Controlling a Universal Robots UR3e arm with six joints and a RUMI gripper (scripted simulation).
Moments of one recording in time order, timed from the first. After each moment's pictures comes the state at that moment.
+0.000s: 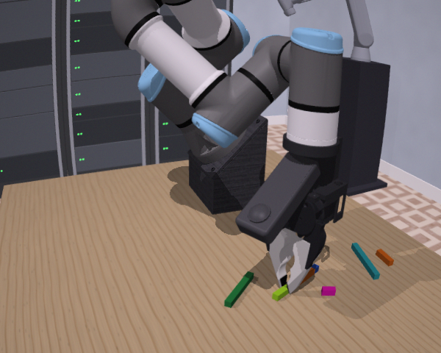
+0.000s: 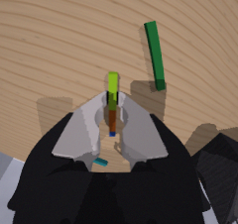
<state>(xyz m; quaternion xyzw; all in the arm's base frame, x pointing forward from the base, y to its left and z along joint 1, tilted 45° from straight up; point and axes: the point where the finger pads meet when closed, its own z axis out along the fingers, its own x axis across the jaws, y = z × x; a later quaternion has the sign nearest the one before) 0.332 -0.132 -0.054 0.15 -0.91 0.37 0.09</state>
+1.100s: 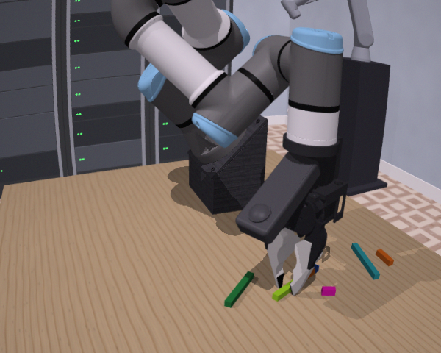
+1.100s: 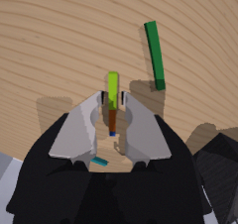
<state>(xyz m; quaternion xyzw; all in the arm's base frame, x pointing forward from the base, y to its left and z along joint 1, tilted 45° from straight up) 0.332 -0.132 -0.053 0.15 -0.91 0.37 0.09</state>
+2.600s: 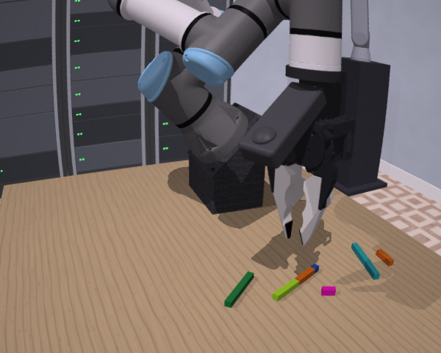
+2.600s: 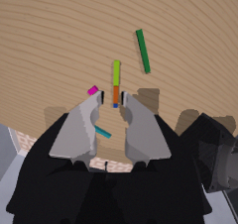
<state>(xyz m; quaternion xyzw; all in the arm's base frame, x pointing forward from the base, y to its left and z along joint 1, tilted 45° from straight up) 0.341 -0.071 0.009 0.15 -0.91 0.37 0.08</state>
